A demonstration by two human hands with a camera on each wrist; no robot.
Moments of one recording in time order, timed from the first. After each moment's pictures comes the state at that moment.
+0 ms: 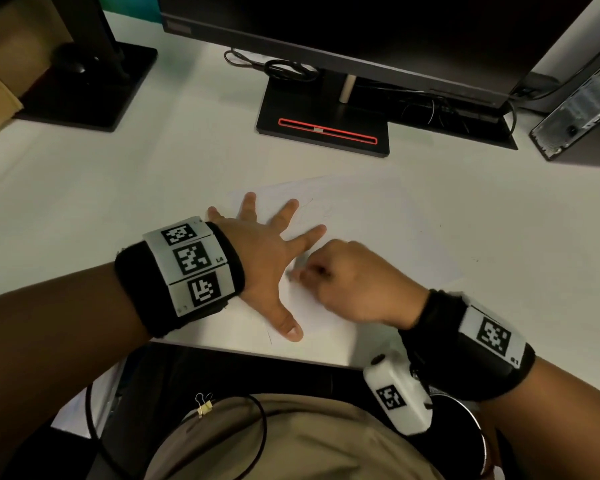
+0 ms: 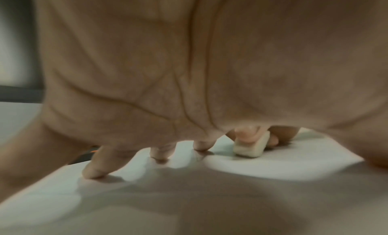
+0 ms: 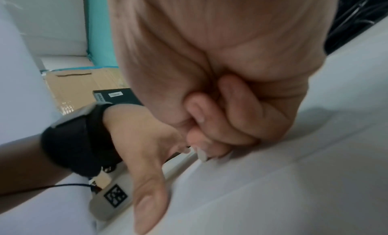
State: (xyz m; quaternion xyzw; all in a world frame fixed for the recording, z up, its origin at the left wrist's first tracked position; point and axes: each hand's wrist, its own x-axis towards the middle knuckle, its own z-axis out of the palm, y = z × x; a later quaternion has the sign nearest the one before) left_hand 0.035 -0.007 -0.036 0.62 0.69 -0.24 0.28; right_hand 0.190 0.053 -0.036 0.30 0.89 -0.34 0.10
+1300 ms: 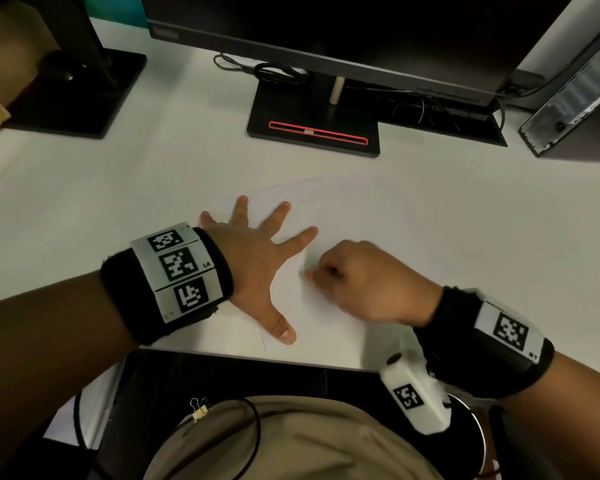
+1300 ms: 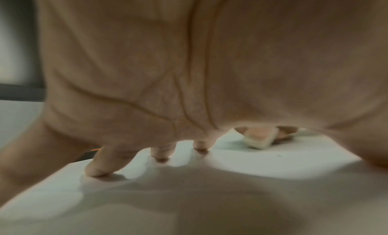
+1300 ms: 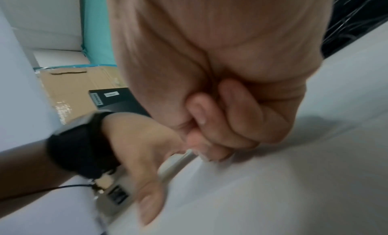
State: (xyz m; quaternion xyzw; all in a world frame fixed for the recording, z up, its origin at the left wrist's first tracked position) left_hand 0.033 -0.008 -0.039 0.63 0.69 -0.25 0.27; right_hand 0.208 0.068 -0.037 0.31 0.90 -0.30 0.11
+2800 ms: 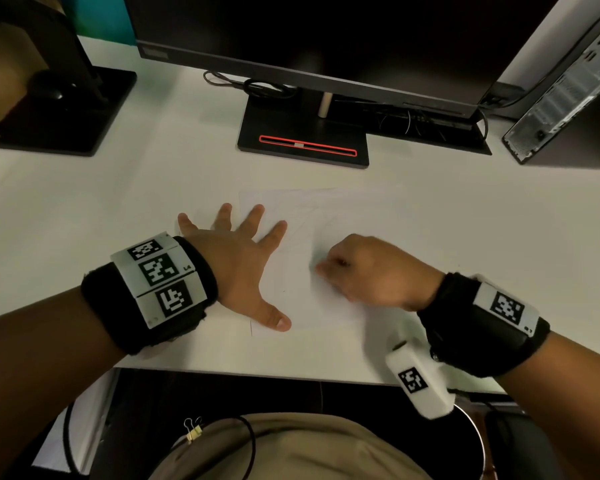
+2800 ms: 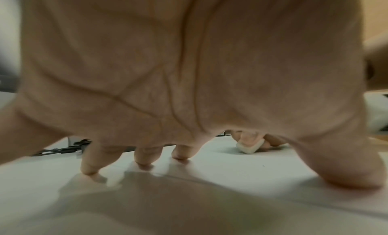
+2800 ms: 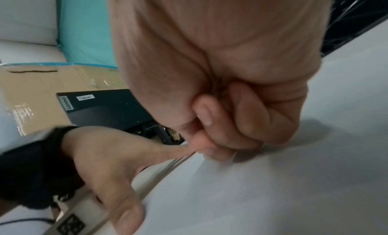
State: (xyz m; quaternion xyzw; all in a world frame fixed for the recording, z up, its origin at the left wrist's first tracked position) left_hand 0.025 -0.002 -0.032 0.58 0.72 -0.25 0.28; right_hand 0.211 0.102 -0.038 0.36 0.89 -0.27 0.11
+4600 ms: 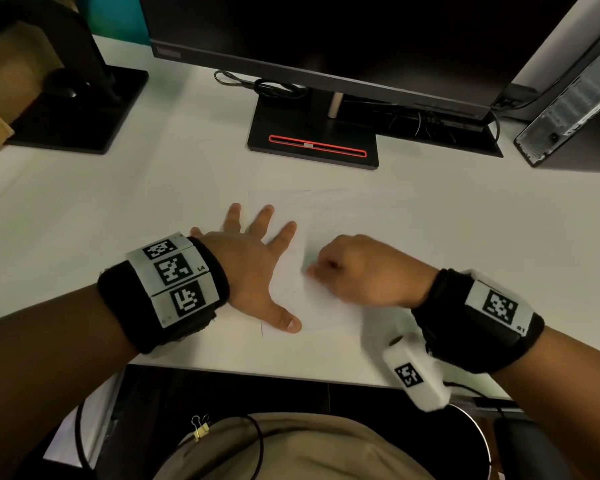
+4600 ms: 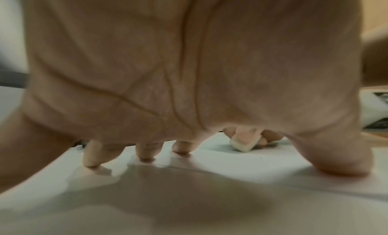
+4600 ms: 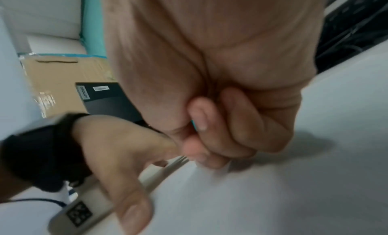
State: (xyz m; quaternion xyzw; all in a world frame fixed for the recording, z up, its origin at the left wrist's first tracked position) left_hand 0.025 -0.002 -0.036 0.59 0.72 -0.24 0.29; right_hand 0.193 0.097 -0.037 0.29 0.91 -0.25 0.14
